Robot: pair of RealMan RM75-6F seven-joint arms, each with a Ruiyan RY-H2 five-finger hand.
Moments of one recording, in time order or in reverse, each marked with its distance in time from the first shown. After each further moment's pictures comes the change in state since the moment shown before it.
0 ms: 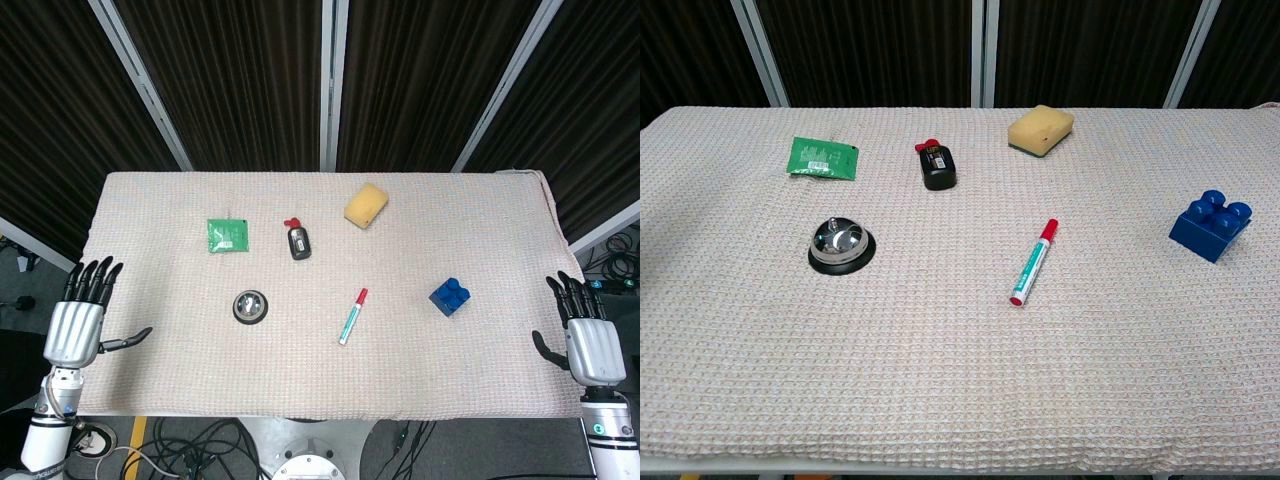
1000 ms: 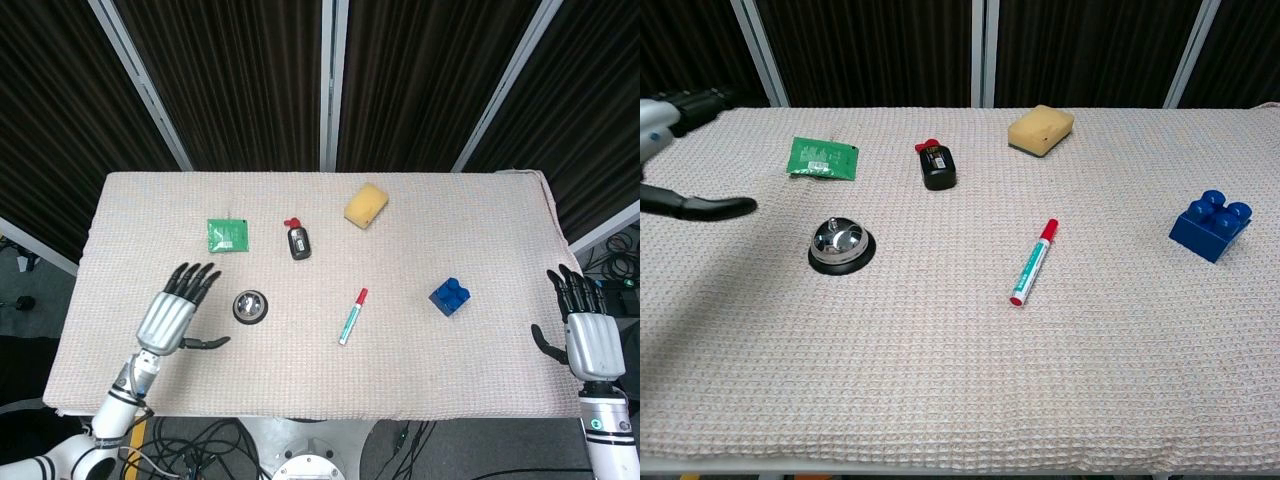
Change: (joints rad) left arm -0.199 -0.184 0.017 0.039 0.069 -0.235 -0.007; right arm 0.010 0.010 0.024 -0.040 0.018 0.006 -0.025
